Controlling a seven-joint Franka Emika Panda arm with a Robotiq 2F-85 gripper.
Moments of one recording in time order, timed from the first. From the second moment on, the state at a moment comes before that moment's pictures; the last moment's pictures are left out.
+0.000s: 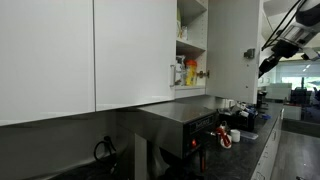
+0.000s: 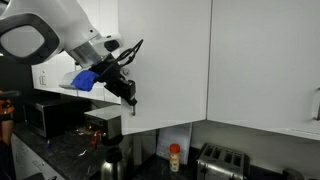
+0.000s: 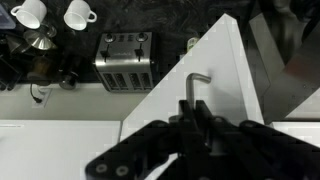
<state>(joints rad) -0.20 -0.87 -0.47 -2.82 0.01 2.59 -0.71</state>
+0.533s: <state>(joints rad) -0.21 -1.01 -0.47 -2.78 -0.01 2.58 -0.67</state>
